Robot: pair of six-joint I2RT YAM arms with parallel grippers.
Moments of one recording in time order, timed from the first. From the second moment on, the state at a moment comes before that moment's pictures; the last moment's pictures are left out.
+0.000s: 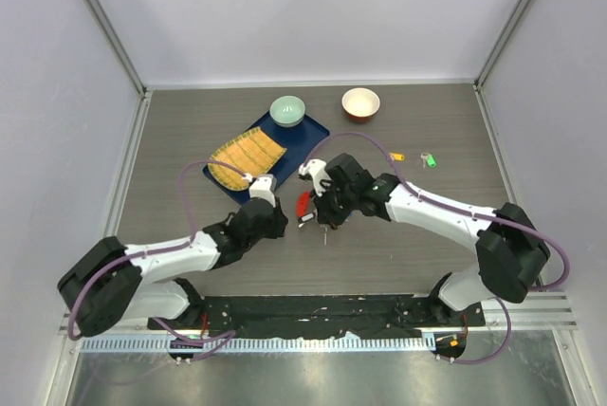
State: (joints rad) left arm -0.85 1.29 0.47 0.16 -0.28 -0.63; right arm 0.79 1.47 0.91 -0.34 -0.28 0.02
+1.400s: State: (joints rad) left arm -0.87 0.96 0.43 0.34 -0.13 -0.40; right arm 0.59 1.25 1.10 -0.54 0.04 0.56
